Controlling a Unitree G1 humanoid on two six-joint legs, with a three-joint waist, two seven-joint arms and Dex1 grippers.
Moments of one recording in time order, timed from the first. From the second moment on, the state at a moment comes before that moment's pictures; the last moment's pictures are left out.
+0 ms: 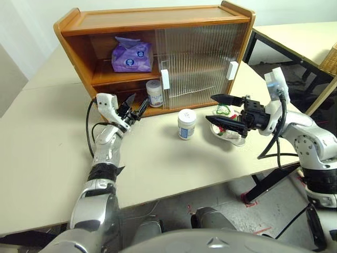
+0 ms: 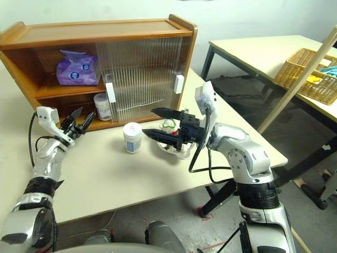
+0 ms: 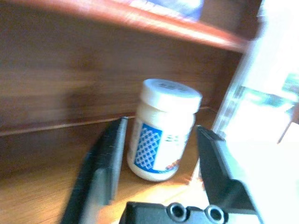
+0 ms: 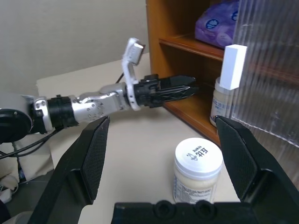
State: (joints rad) left arm -0.46 0.29 0.23 0.64 -0.31 -0.25 -0.69; right arm -0.42 -0.56 -0.03 -0.18 0.70 0.57 1.04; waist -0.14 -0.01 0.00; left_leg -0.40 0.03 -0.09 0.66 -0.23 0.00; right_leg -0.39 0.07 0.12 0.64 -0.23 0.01
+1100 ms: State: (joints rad) left arm -0.46 0.29 -0.04 0.71 -0.25 -0.25 -1.15; right arm -0.44 -0.56 -0.02 -0.16 0.69 0.57 1.04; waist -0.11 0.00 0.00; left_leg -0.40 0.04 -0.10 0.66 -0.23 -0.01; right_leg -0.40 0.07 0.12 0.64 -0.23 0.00
